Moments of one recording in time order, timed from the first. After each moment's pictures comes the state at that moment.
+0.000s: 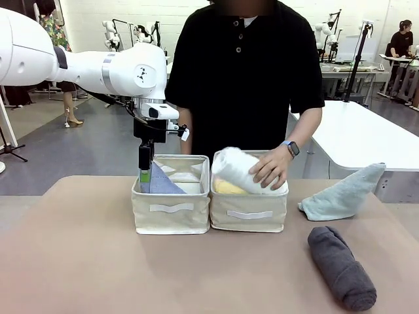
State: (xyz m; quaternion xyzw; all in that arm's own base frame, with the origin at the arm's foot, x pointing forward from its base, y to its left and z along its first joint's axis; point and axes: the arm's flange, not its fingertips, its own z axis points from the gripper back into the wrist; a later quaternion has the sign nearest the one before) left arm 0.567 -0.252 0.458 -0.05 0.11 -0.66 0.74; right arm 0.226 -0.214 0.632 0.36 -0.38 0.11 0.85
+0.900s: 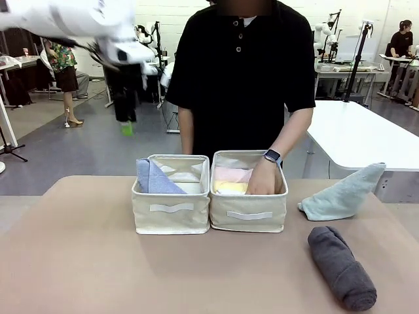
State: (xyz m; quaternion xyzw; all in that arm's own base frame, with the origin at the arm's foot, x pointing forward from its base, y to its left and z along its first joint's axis) left arm 0.522 -0.188 0.627 0.00 -0.03 -0.65 0.76; right arm 0.226 -0.214 0.632 0.36 -0.38 0.11 0.85
